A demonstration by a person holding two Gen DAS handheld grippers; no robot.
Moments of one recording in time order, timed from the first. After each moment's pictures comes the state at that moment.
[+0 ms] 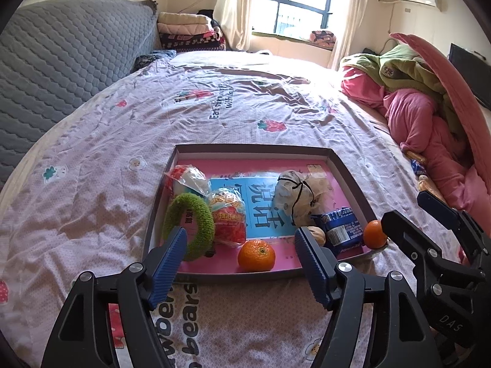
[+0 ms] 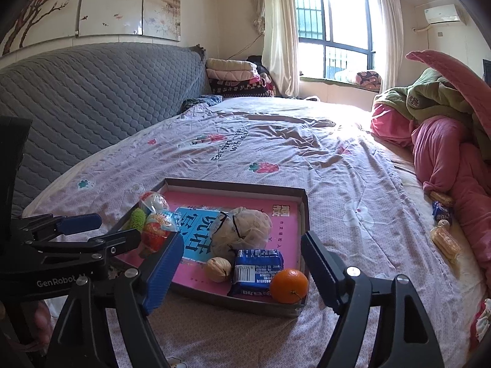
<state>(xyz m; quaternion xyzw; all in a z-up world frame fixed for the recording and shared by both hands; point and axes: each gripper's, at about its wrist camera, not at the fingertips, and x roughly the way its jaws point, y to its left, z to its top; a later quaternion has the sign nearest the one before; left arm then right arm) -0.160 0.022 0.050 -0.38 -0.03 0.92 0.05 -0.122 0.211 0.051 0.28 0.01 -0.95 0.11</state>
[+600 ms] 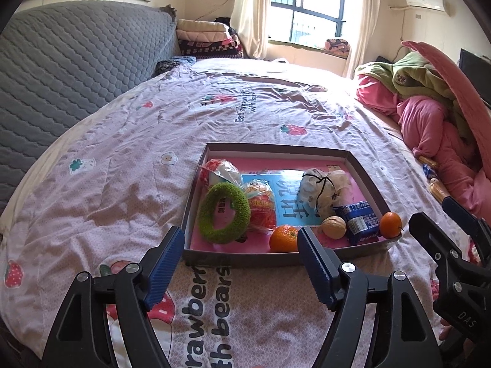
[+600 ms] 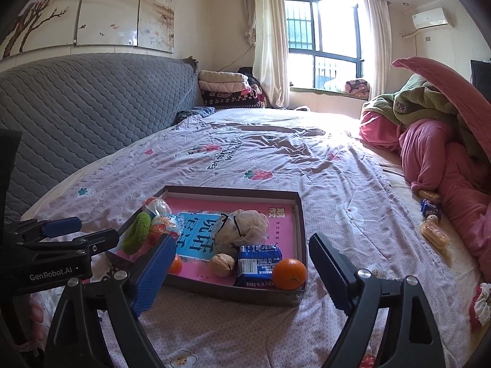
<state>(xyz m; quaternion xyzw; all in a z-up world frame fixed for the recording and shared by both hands) -0.128 -0.003 0.050 -0.37 -0.03 0.93 0.01 -0.091 0.204 0.054 0.26 0.01 -0.96 0.08</state>
